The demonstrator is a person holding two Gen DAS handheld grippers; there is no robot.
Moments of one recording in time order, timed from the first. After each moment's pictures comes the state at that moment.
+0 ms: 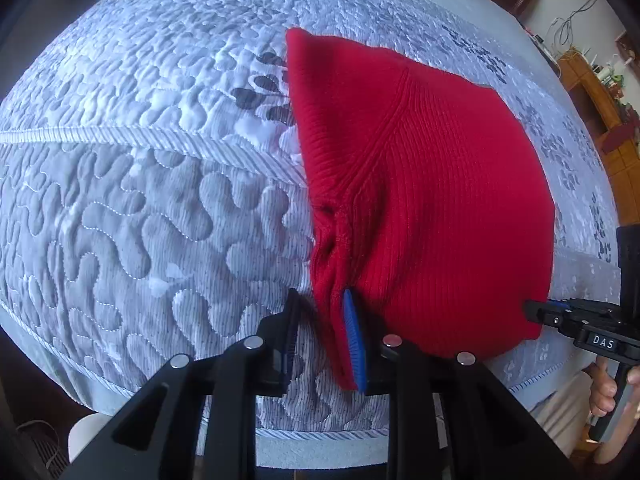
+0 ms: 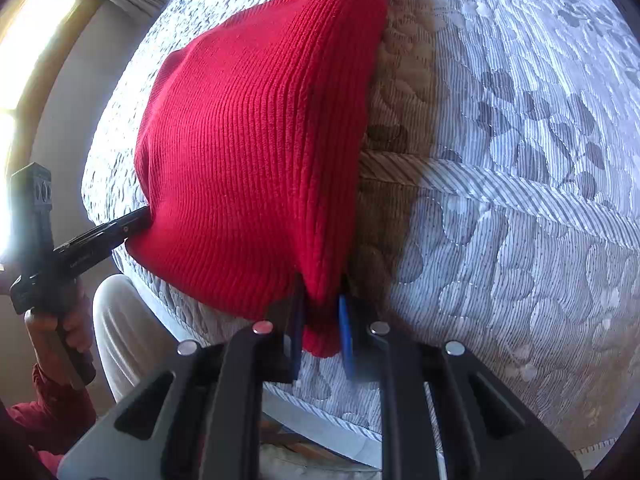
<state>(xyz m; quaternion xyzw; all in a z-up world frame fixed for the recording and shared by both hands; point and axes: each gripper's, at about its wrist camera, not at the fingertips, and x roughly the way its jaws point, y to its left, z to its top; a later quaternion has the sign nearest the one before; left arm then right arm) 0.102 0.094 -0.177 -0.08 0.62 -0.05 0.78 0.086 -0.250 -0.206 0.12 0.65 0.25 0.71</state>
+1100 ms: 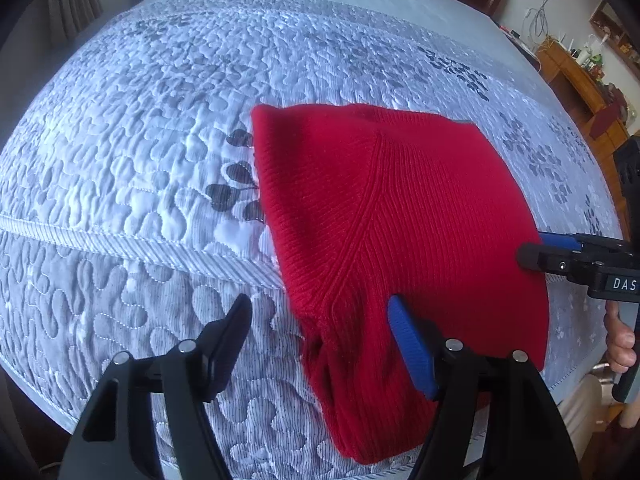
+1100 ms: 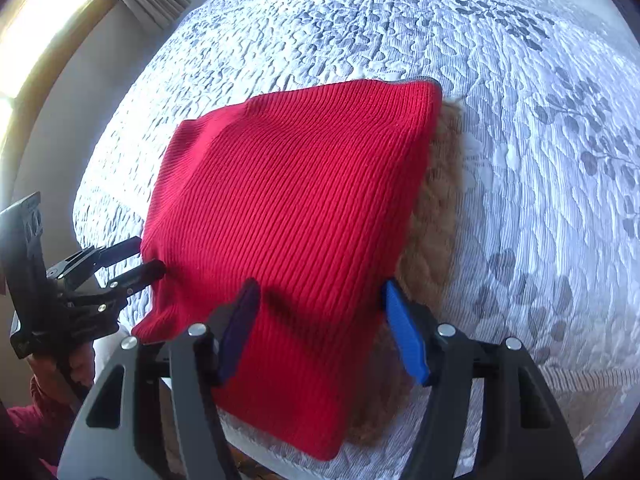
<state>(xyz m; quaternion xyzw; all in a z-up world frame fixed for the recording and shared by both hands) 0.143 0.086 -0.154 -0.03 0.58 -0.07 0.81 0.164 -0.229 -0.159 0.07 0.60 0.25 0.76</state>
